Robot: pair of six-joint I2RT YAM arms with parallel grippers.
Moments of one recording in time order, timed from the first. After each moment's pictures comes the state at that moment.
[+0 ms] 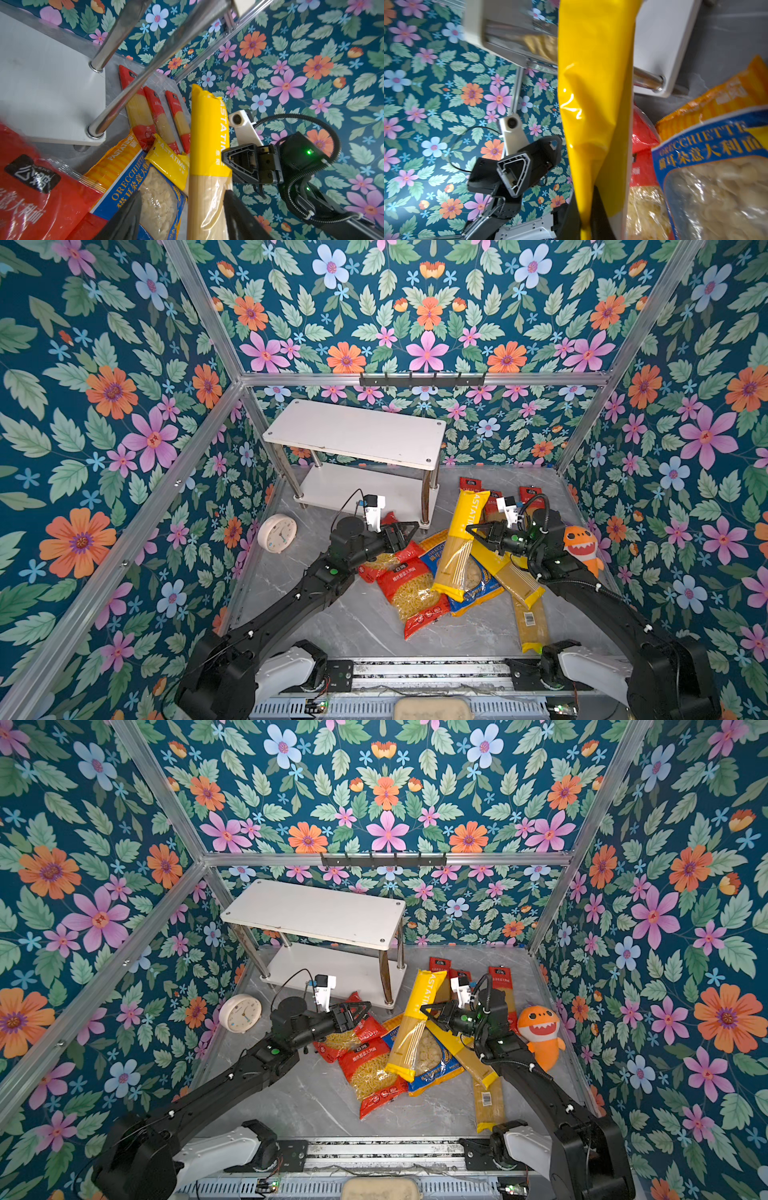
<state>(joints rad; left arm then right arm) -0.57 1.10 0.67 0.28 0.38 -0.82 0.24 1.10 0.68 0.20 -0.79 1.07</state>
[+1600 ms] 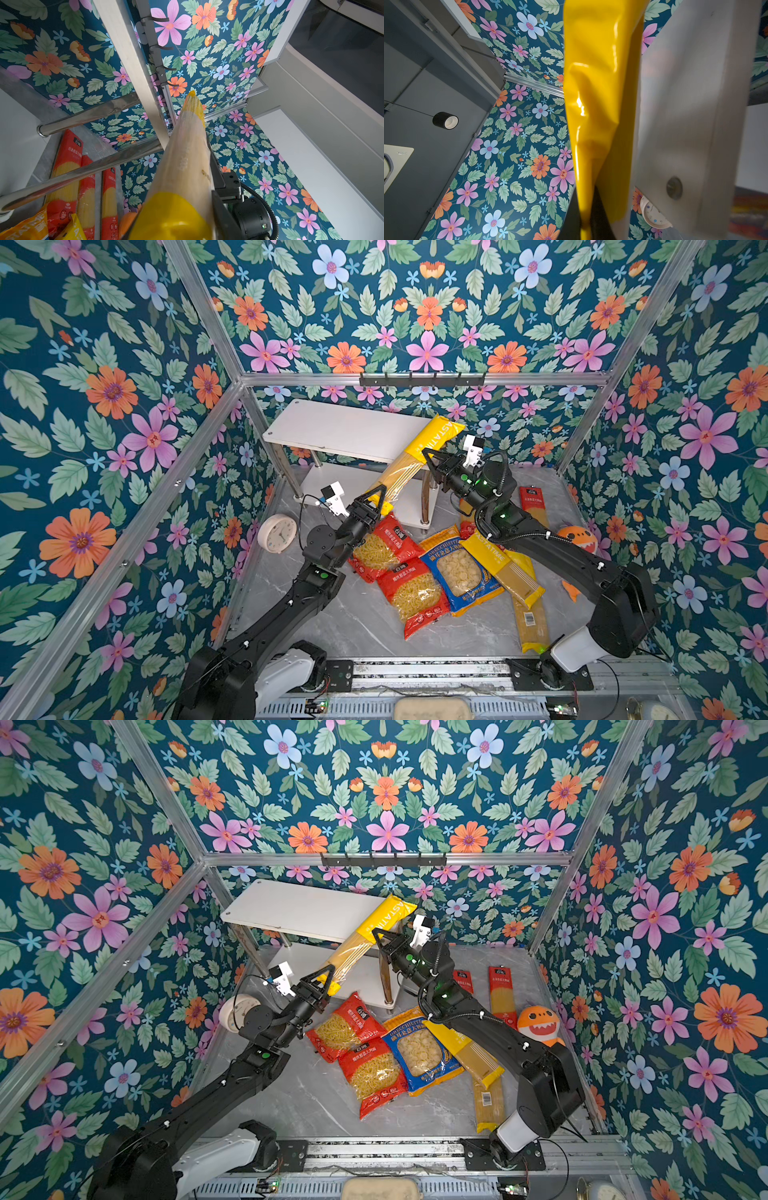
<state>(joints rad) -0.49 1.07 0.61 0.76 0.17 -1.36 0.61 1.56 1.29 0.48 -0.16 1.34</state>
